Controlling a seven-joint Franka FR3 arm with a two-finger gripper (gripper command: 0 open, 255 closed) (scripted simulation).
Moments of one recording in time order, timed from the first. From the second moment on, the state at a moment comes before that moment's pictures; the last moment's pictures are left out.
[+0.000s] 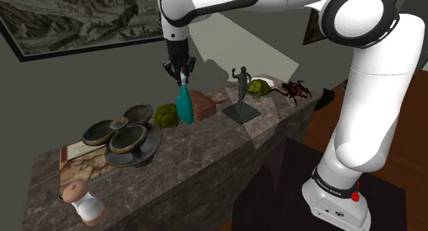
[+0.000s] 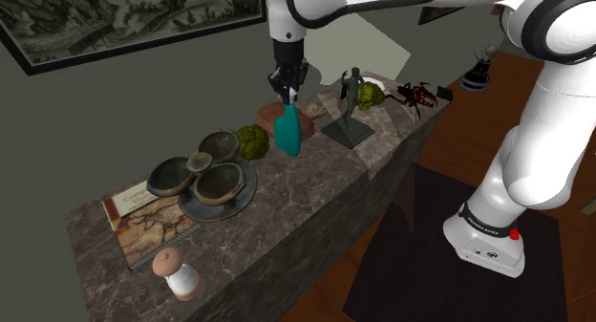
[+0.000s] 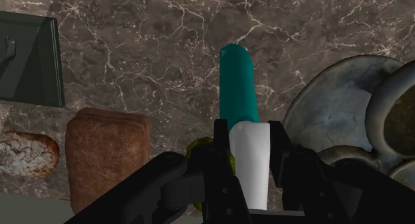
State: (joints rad) arm 0.08 0.17 0.20 -1.56 -0.03 1.73 0.39
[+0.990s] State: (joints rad) arm 0.09 0.22 0.21 -1.28 -0.05 1.50 0.40
